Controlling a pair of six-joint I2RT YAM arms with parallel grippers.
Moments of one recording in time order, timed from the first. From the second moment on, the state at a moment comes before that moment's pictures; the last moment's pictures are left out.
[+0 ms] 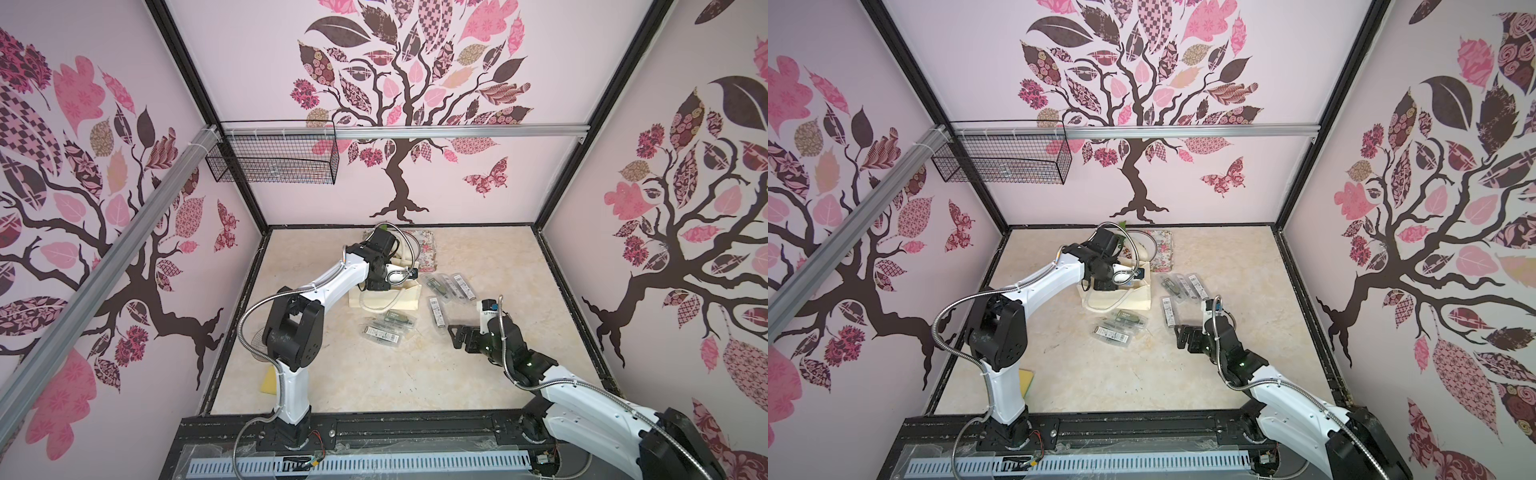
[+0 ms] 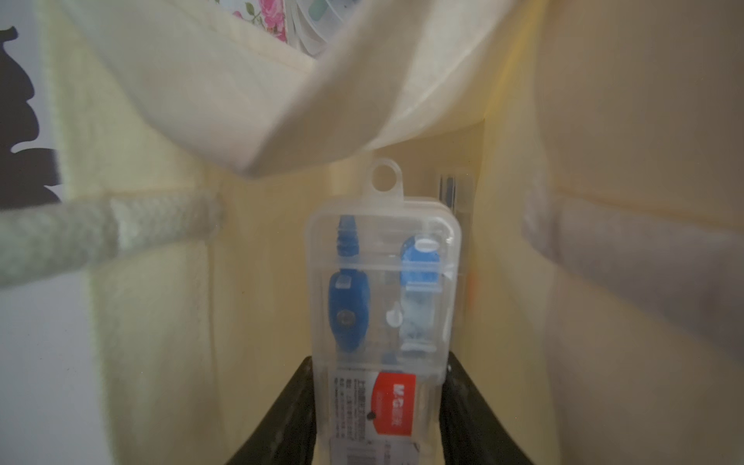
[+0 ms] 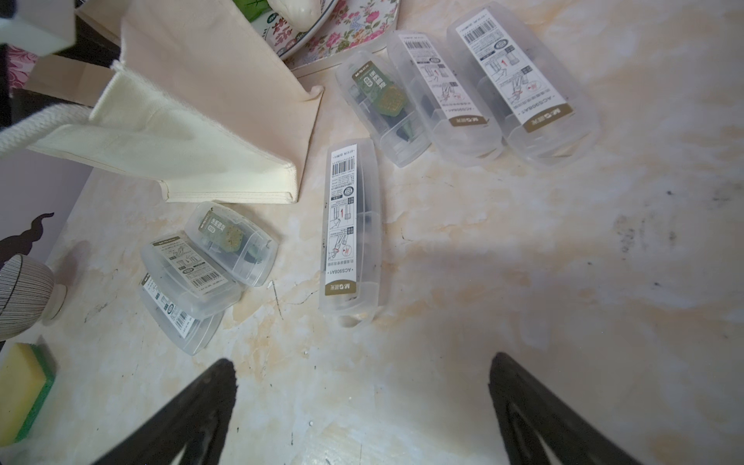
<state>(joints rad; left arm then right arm) -0.51 1.97 1.63 -0.78 -0.03 1.18 0.56 0.91 0.27 0.05 0.04 0.59</state>
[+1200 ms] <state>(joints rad) -0.51 1.63 1.51 -0.54 -0.07 1.01 0.56 0.89 0.31 0.00 0.06 0.59</state>
